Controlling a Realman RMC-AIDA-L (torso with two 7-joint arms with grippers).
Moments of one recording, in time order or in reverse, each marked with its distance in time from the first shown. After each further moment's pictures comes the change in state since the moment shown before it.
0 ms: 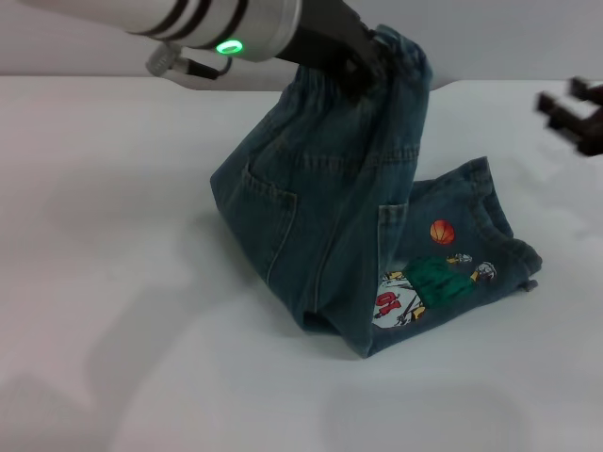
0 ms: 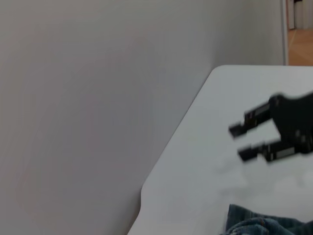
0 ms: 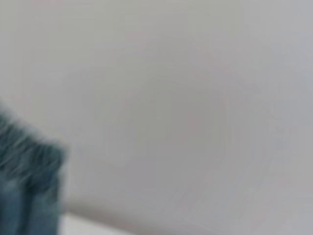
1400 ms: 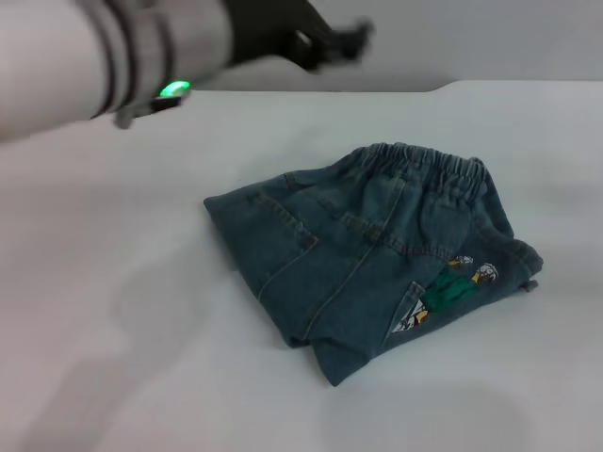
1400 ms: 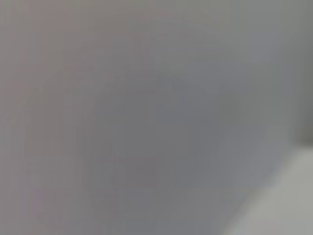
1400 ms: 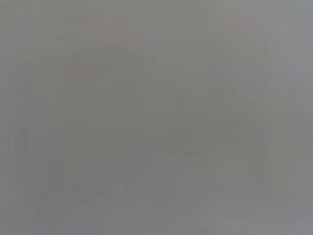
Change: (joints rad) left arm 0.355 0.005 0.134 0.070 -0.017 -0.497 -0.042; right arm -0.028 -0.001 0.309 0.083 0.057 -0.047 -0.139
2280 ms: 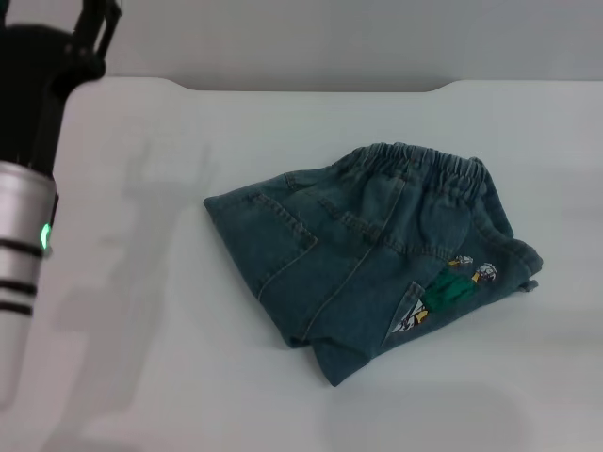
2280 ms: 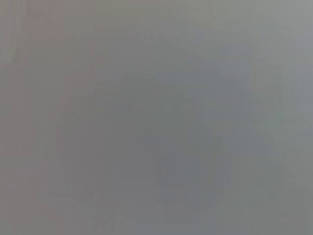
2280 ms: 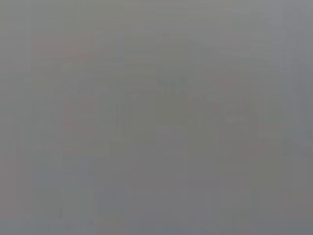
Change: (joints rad) left arm 0.337 0.005 0.397 -0.588 -0.078 -1.678 -0.179; right arm -0.022 -0.003 0.235 0.234 0.482 -0.134 -0.460
